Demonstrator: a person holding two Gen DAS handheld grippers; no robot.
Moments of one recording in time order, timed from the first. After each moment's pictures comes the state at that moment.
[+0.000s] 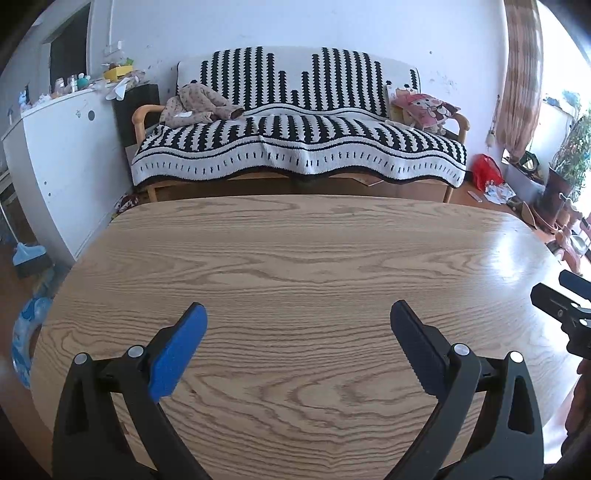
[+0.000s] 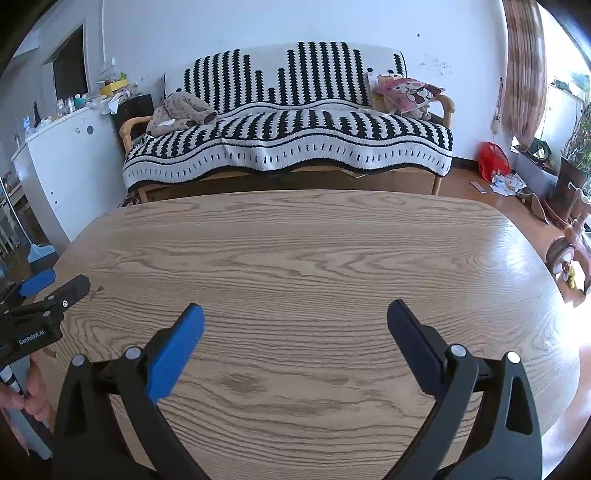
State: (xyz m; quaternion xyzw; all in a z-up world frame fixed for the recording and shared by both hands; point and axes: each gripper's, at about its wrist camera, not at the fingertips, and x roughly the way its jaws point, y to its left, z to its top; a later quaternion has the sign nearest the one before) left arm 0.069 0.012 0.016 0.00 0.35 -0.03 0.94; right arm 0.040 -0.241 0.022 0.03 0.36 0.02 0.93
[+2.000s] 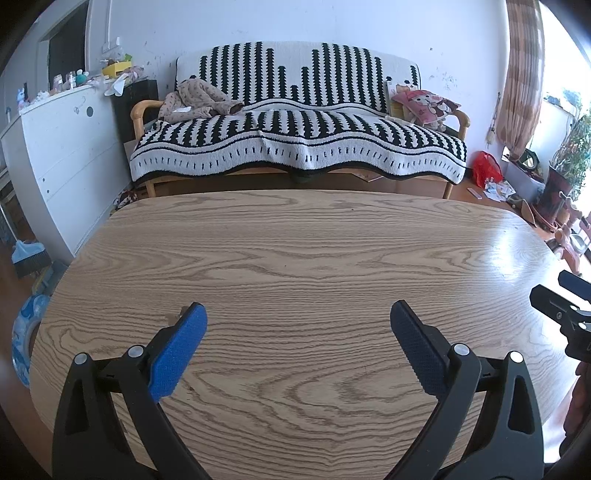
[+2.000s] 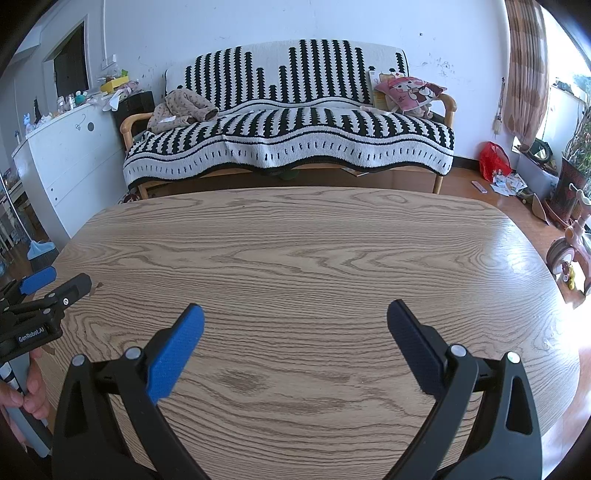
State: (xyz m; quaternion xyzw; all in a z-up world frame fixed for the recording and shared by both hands) left arm 0.070 0.010 0.014 0.00 0.35 -0.03 0.94; right arm 0.040 -0.240 0.025 0.03 0.37 0.02 0.93
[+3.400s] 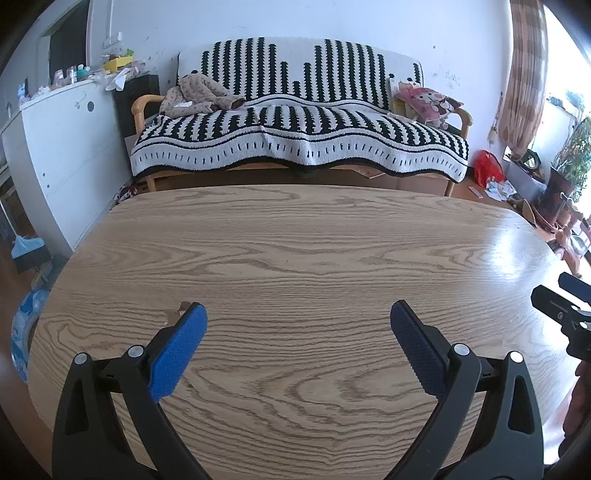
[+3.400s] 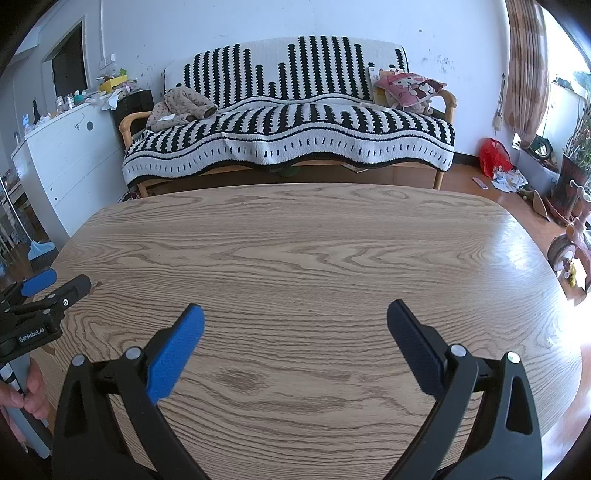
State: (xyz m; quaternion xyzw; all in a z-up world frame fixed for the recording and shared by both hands) left arm 0.070 0.019 0.002 -0.01 0.36 -0.03 0.93; right arm 0.036 -0.239 0.018 0.03 0.37 0.02 0.93
